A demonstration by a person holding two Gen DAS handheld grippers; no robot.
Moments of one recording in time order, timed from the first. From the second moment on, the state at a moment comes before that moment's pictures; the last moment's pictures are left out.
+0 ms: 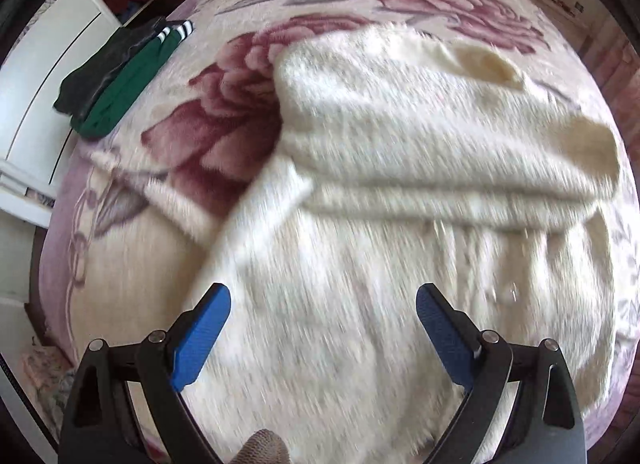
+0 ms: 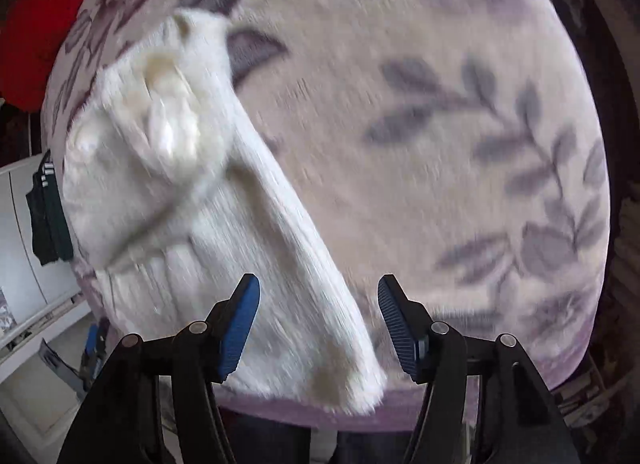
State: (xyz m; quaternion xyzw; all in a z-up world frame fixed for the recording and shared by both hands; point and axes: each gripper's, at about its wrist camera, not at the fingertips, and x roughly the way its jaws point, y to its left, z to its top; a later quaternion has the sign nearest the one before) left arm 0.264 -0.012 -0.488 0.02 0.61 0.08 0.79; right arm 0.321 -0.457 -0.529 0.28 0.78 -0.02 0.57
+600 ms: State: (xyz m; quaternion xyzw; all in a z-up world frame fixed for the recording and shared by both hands) left arm 0.166 -0.332 -0.560 0.01 0.69 -0.06 0.72; right arm 0.282 -0.602 -0.549 0.33 0.75 0.10 0.56
